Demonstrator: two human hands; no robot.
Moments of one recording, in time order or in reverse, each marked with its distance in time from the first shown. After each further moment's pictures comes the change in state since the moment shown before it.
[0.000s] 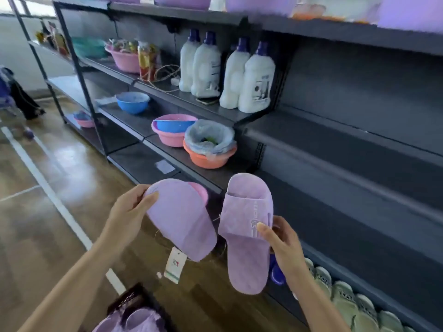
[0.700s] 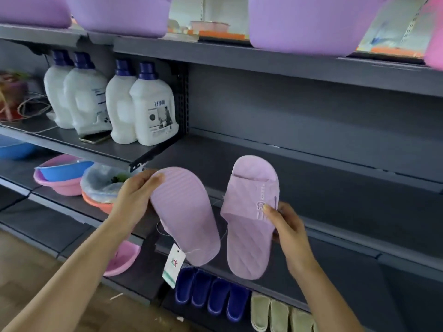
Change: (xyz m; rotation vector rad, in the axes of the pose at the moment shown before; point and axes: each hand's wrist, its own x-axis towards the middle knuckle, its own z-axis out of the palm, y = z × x) left_hand 0.186 0.100 0.255 -0.168 -0.276 0.167; right_hand 0.139 -0.031 -0.202 0.130 0.341 -0.054
